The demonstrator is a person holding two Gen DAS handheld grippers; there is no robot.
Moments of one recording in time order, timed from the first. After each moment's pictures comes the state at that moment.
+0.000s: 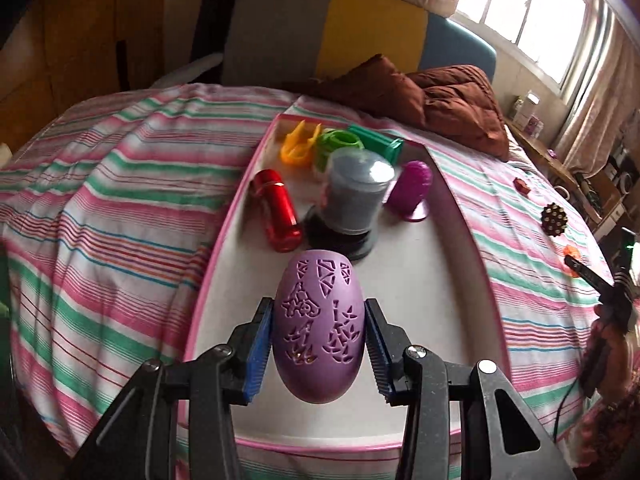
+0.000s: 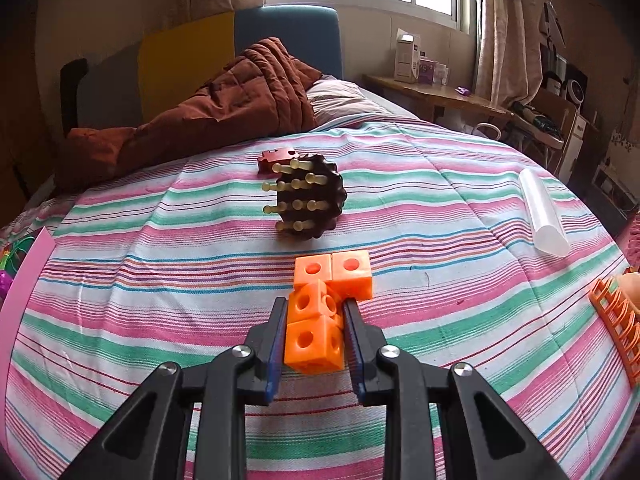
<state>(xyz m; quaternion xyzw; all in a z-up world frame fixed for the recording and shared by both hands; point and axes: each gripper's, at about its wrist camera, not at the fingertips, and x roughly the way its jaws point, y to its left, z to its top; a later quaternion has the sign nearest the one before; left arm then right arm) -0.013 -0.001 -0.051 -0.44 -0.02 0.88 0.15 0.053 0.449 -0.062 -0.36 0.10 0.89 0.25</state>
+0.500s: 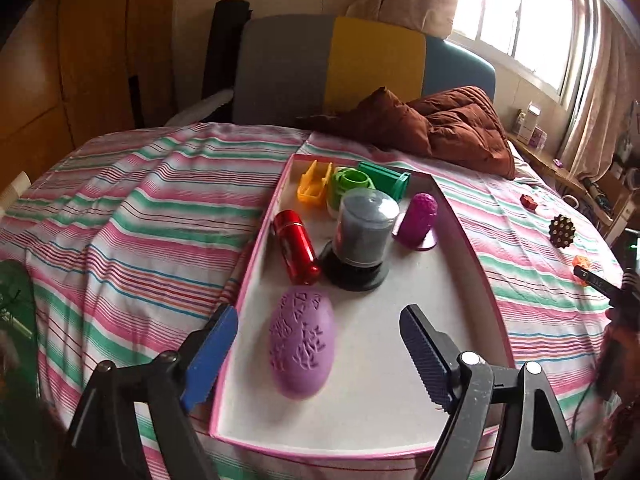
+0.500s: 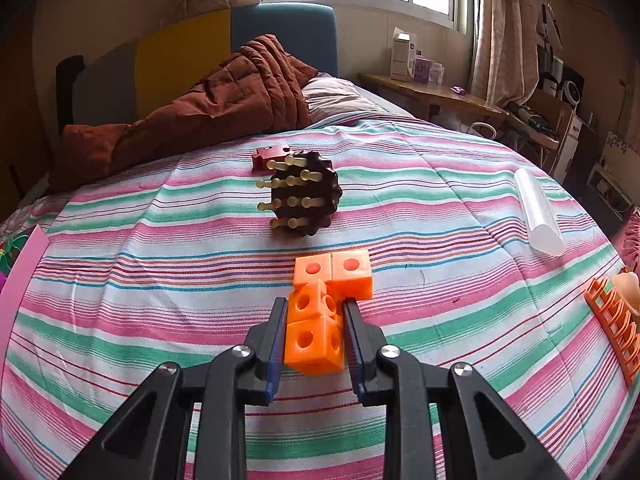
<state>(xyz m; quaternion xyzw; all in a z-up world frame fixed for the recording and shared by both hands) -0.001 -0.006 -0.036 -0.38 -0.01 0.91 0.14 0.052 0.451 -0.064 -0.37 0.10 0.89 0.25</state>
